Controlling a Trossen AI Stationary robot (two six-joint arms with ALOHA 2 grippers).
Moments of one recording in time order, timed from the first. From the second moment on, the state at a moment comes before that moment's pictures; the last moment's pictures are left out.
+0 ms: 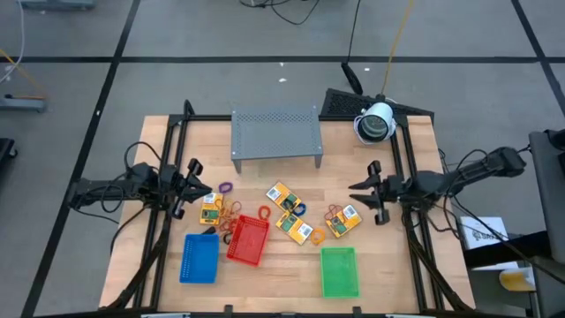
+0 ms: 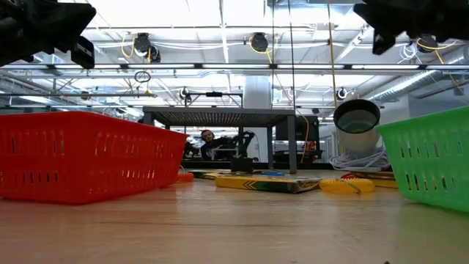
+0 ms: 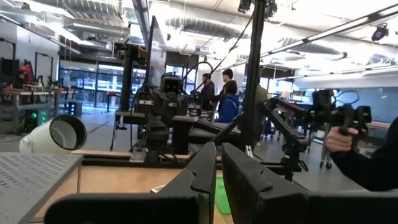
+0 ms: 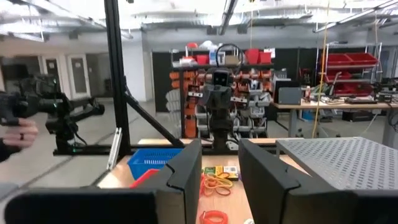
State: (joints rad) left arm 0.02 0.01 0.02 0.29 0.24 -0.16; right arm 0.30 0.56 0.20 0.54 0.24 -0.01
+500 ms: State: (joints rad) left arm 0.02 0.01 0.02 0.32 0.23 -0.02; right arm 0.26 1.01 0.83 -0.20 0.23 -0.13
